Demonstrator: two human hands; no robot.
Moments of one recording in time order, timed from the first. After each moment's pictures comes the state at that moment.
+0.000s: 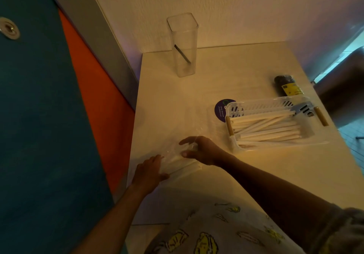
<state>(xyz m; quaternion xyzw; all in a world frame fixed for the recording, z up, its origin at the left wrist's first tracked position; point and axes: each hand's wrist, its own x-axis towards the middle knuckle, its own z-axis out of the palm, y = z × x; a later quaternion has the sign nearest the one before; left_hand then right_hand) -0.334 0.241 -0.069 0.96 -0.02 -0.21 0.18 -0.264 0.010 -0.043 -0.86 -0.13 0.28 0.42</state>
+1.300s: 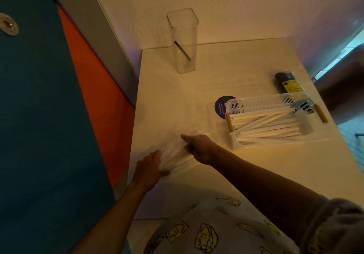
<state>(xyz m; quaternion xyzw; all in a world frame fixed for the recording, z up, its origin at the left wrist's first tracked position) -0.338 0.239 -0.066 0.96 -0.02 -0.18 0.20 -0.264 0.042 -0.028 -0.50 0.32 0.33 0.73</state>
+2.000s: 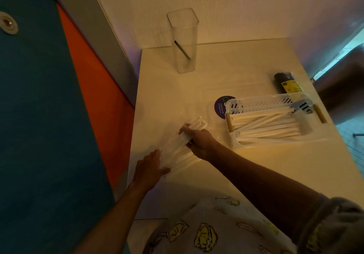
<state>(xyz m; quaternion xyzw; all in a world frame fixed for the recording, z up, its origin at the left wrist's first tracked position) -0.337 0.234 -0.064 0.96 0.01 -0.19 0.19 -0.257 0.050 -0.016 -0.45 0.30 0.26 0.80</state>
